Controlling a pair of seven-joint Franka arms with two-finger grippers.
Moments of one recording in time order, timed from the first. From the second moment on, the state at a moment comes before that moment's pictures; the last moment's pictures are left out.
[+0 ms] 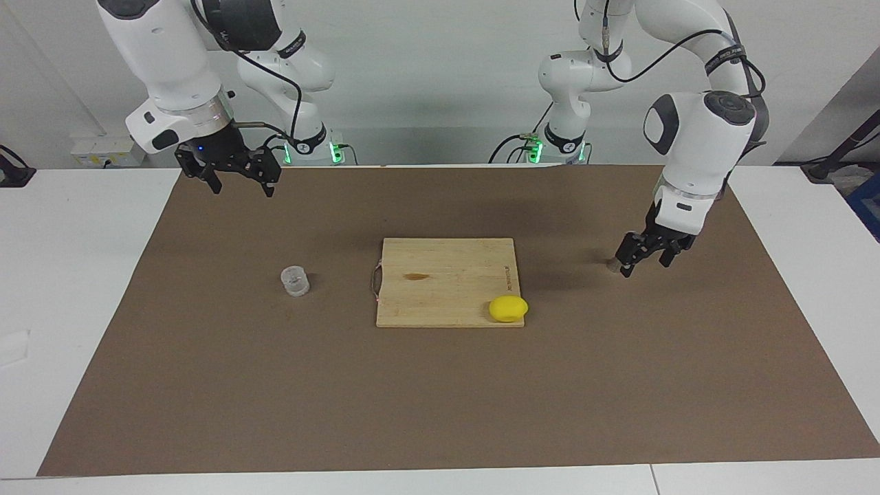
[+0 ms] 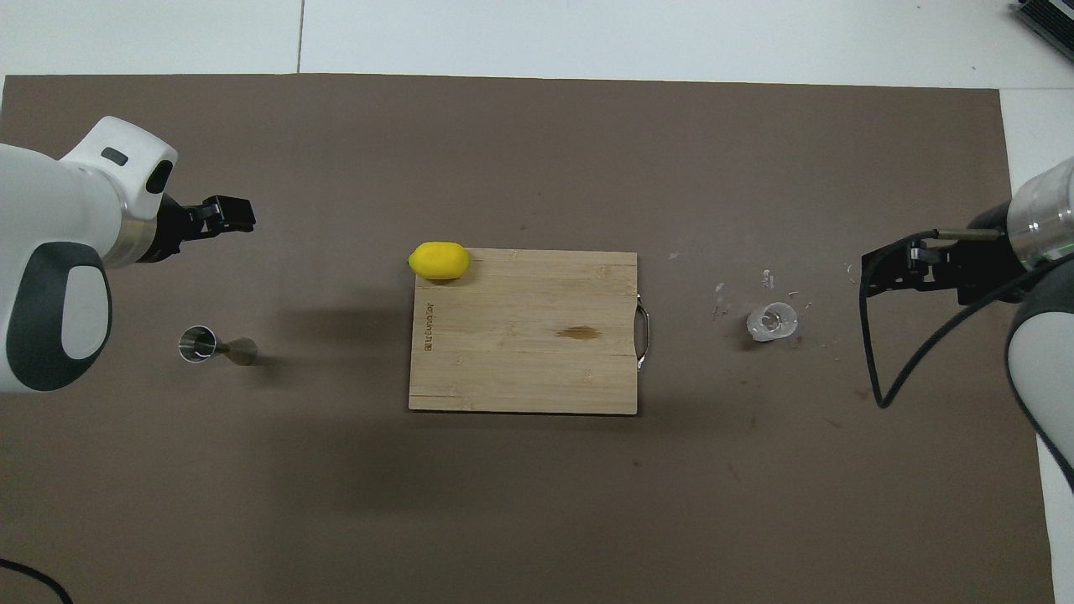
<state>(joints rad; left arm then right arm) 0.00 0.07 -0.11 -1.94 0.00 2.22 -0.34 -0.06 -0.01 0.14 -1.62 -0.01 1.55 0.19</state>
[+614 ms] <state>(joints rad) -0.04 0.05 -0.12 -1.97 -0.01 2.08 -0.38 -0.05 -0.01 0.15 -1.62 -0.01 1.55 0.19</state>
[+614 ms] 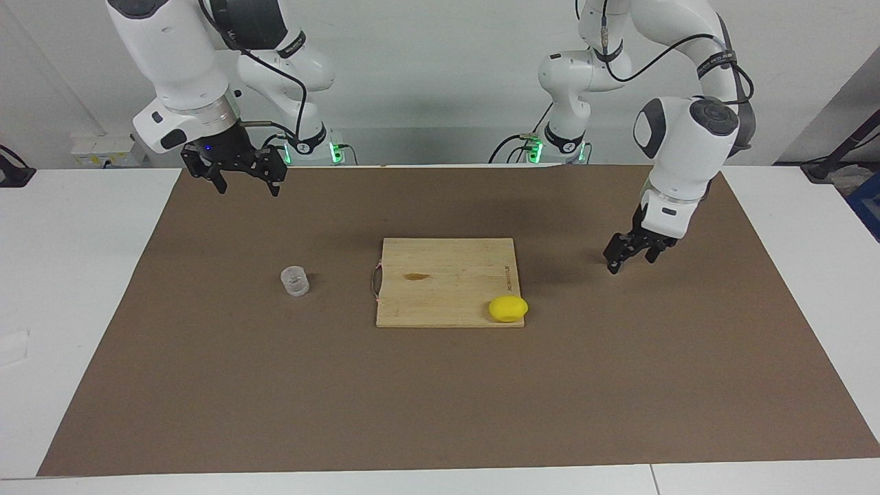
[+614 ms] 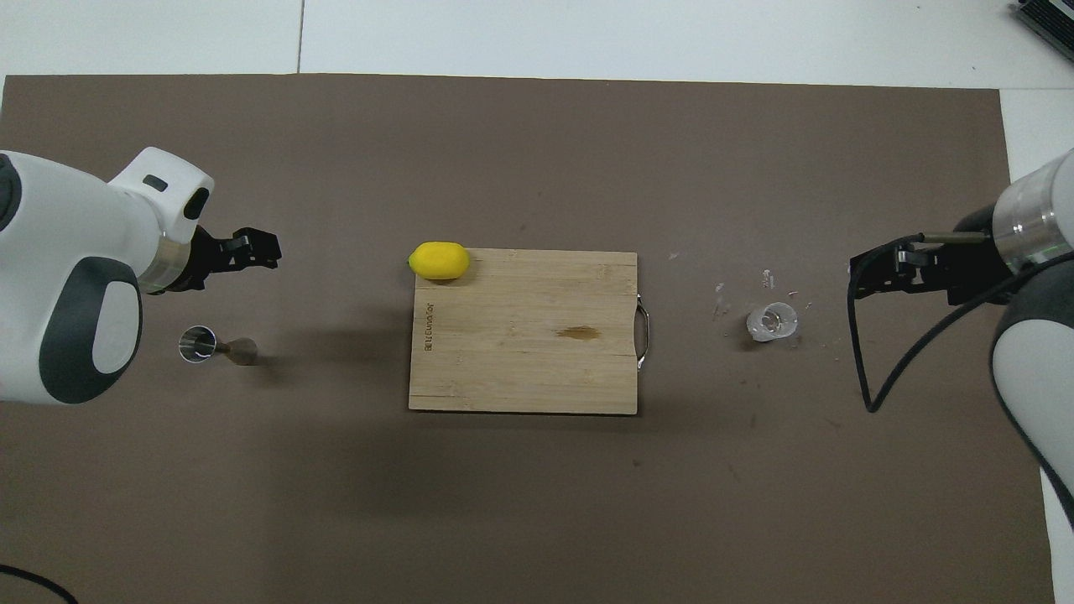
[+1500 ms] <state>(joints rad) 0.24 0.09 -0.08 -1.88 -0.53 1.77 0.51 -0.04 -0.01 0.15 -1.62 -0.01 1.55 0.19</state>
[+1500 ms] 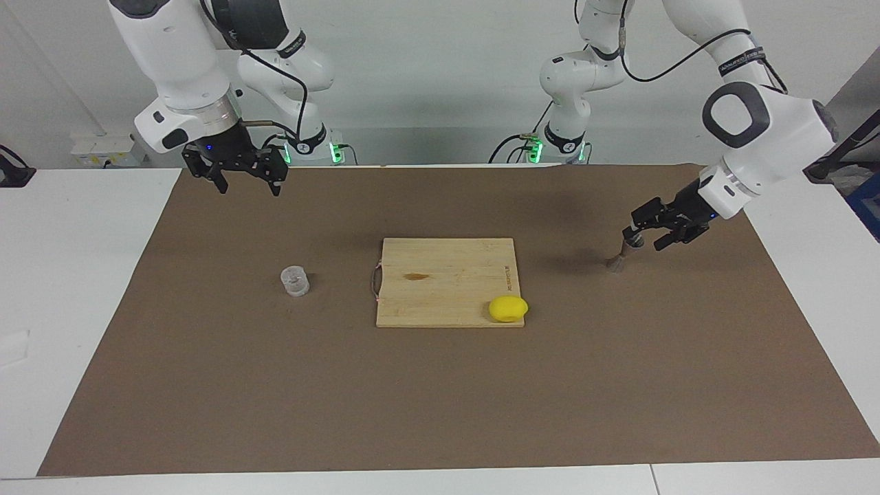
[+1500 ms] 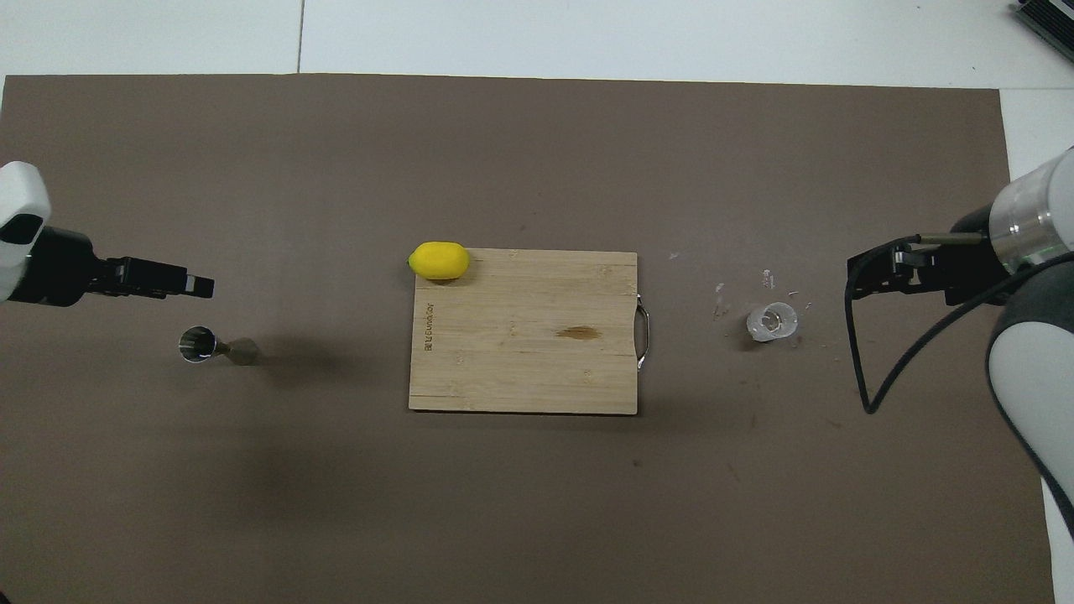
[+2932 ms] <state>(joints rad) 0.64 0.55 -0.08 -1.83 -0.86 1.30 2.27 -0.02 -0.01 0.15 -1.62 -0.01 1.55 0.19</state>
